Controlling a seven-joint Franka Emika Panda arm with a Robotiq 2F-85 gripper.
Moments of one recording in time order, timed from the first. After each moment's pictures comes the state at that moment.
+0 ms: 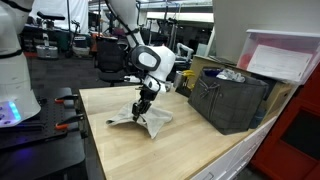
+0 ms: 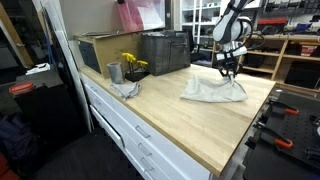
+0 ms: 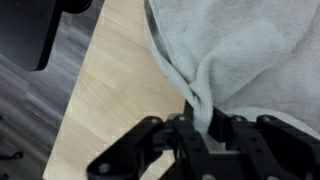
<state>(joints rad) -0.07 0.46 -0.37 -2.20 0.04 2.34 0.67</state>
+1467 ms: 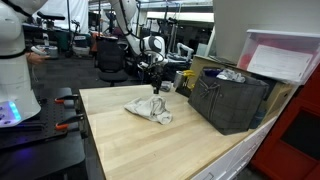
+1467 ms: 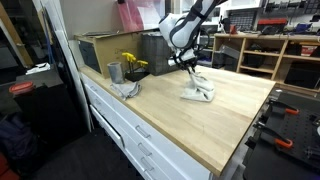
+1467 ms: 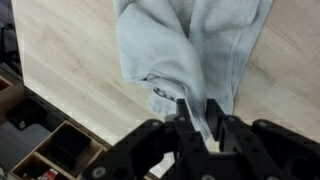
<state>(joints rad) 0.21 0.65 -0.23 -1.73 -0.40 2.13 1.31</state>
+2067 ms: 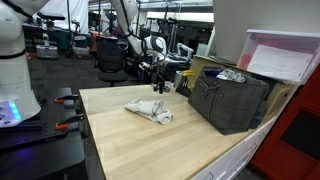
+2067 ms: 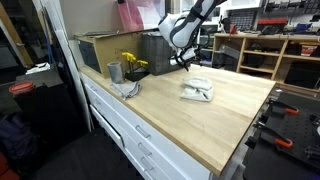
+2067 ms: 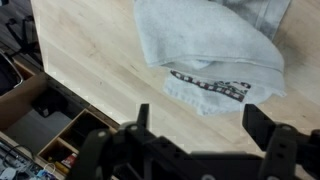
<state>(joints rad) 0.21 0.67 -0.25 -1.69 -0.46 2.06 1.35</state>
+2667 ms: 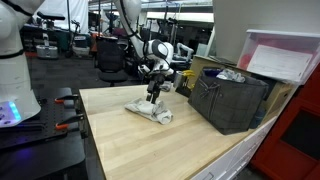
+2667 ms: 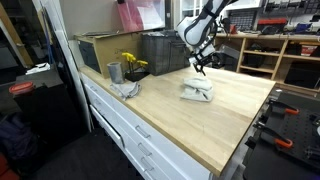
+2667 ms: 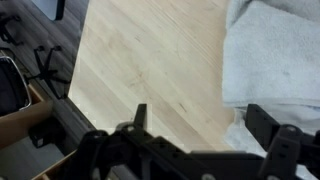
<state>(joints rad) 0.04 0.60 -0.21 -1.83 -0.34 2.02 1.04</state>
